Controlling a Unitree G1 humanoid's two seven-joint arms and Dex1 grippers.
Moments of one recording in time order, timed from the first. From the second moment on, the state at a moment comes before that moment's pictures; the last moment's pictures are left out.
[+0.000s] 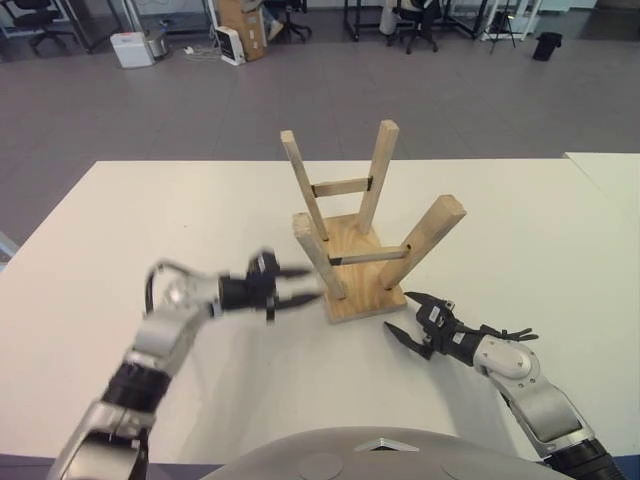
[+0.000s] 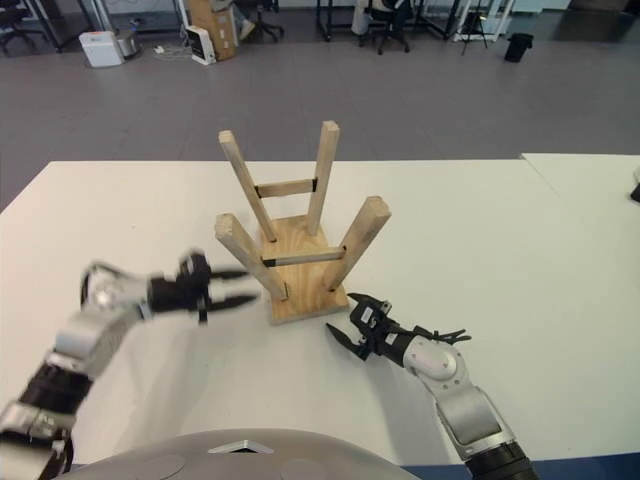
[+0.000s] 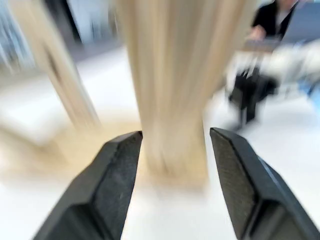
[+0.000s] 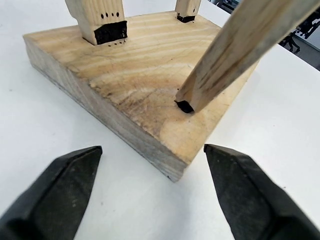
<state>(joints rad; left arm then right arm) -0.02 0.56 -0.28 0.06 -0.40 0.22 -1.05 0.24 -0.54 0.24 -0.19 0.03 0.11 0.58</state>
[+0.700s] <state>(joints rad) 0.06 0.48 -0.18 0.04 -0.36 0.20 -0.98 -0.18 -0.59 -0.19 -0.43 0.13 0.12 0.36</state>
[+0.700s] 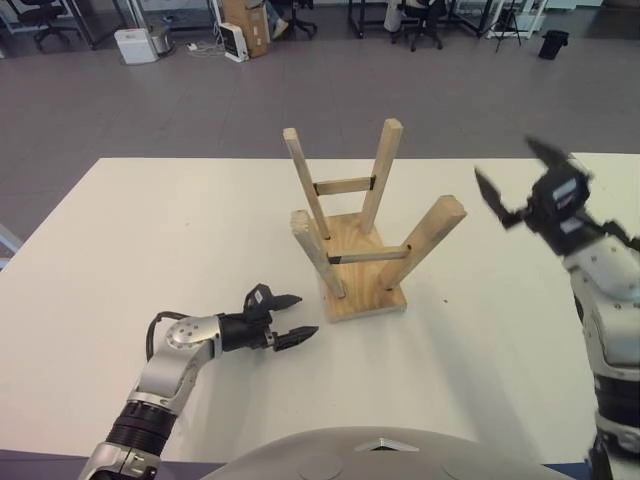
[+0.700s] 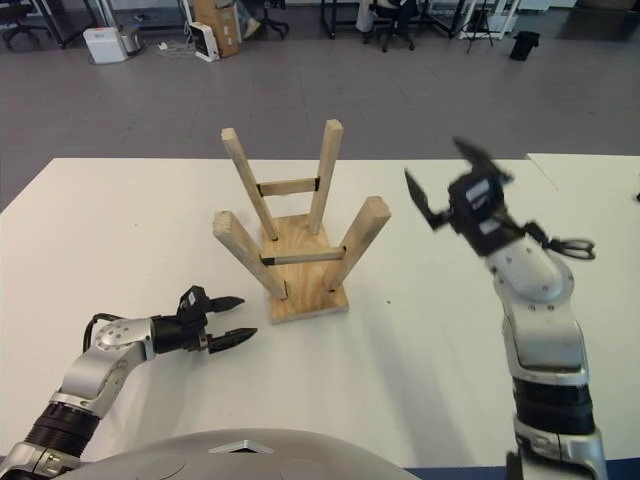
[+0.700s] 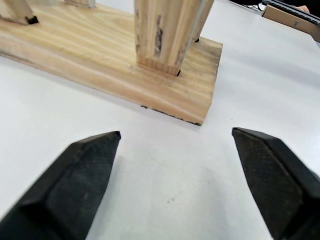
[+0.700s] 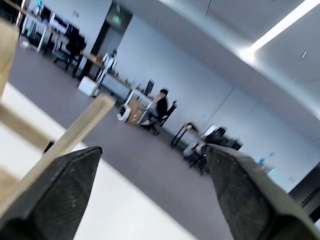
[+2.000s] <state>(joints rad) -0.32 0.47 0.28 -0.24 -1.16 0.75 -0.73 -0.21 -0.37 -0.11 -0.78 0.27 0.62 0.54</state>
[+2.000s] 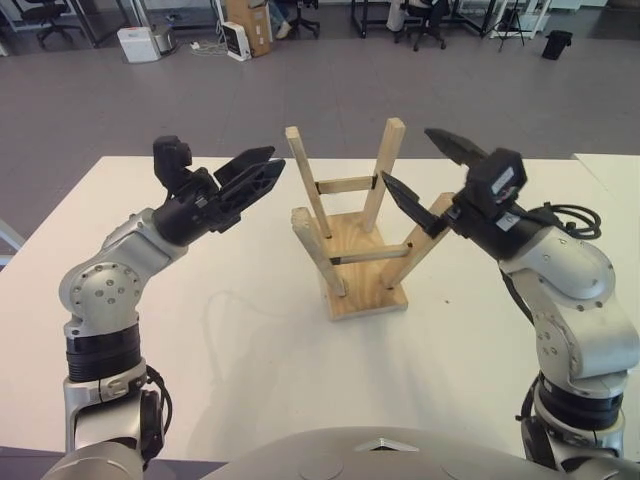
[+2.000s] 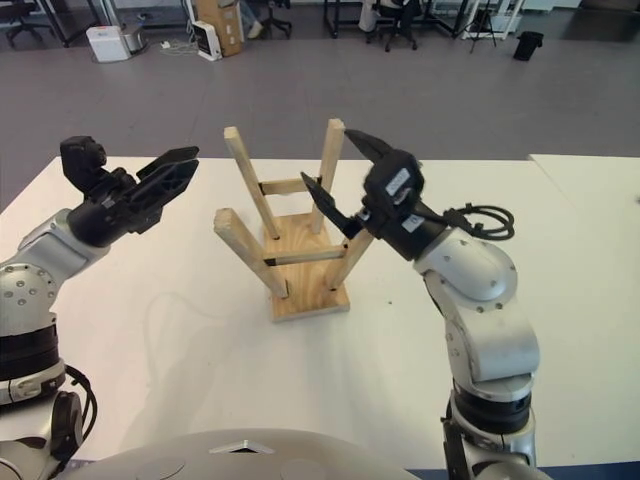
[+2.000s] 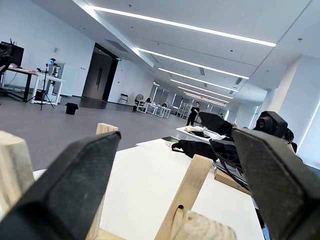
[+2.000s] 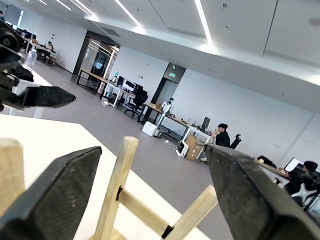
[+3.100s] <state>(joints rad) -0.17 0.18 0.03 -0.25 -0.93 0.57 -0.66 -0.08 -0.42 -0.08 -0.63 0.40 0.54 0.49</state>
